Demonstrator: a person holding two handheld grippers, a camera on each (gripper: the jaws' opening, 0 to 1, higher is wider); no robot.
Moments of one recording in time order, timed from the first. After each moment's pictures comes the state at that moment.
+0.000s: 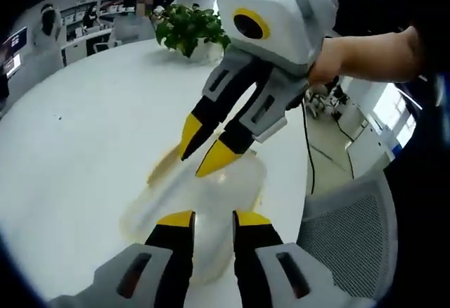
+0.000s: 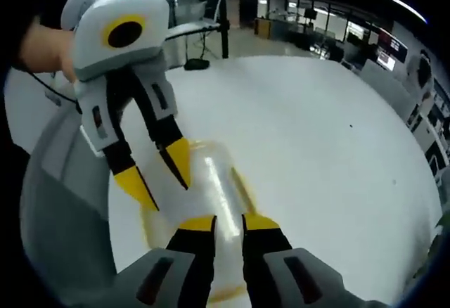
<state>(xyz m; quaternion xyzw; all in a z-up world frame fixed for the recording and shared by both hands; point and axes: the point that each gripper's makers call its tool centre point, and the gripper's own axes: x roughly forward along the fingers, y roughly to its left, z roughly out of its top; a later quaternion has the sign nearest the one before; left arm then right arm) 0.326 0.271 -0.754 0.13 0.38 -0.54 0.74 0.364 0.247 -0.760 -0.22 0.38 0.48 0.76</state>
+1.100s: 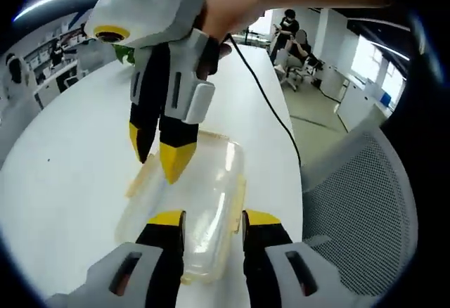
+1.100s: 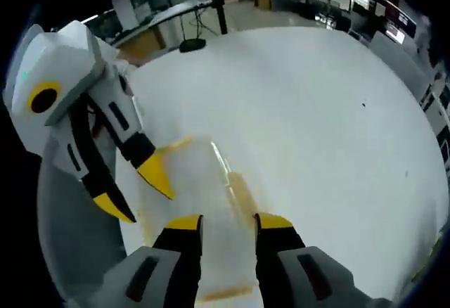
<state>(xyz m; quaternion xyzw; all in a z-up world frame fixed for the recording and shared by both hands) 0.310 0.270 -0.758 0.23 0.31 -0.60 0.70 0.382 0.254 -0.768 -0.22 0.47 0.50 0.69</state>
